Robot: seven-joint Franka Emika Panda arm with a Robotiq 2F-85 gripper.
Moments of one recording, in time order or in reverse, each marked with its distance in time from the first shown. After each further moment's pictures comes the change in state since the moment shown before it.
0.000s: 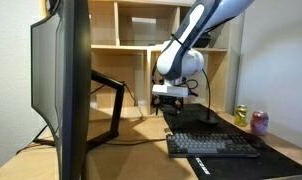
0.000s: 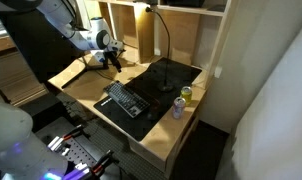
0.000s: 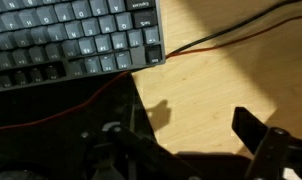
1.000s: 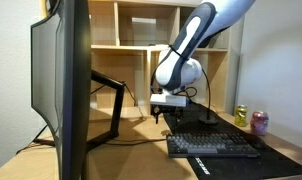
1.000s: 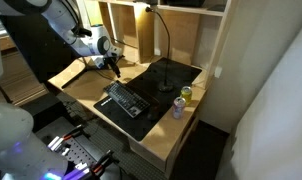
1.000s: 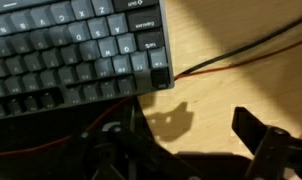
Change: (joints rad) arm 0.030 0.075 -0.015 0.008 -0.040 0.014 0.084
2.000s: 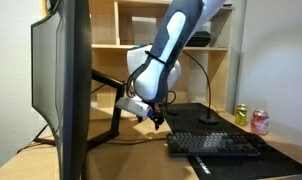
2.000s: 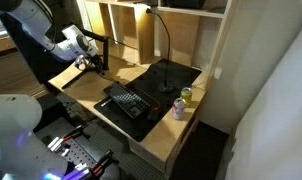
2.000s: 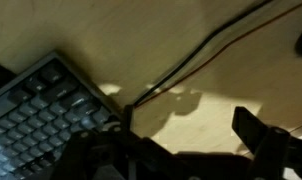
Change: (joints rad) arm 0.498 0.016 -0.327 -0.003 -0.157 0.050 0.744
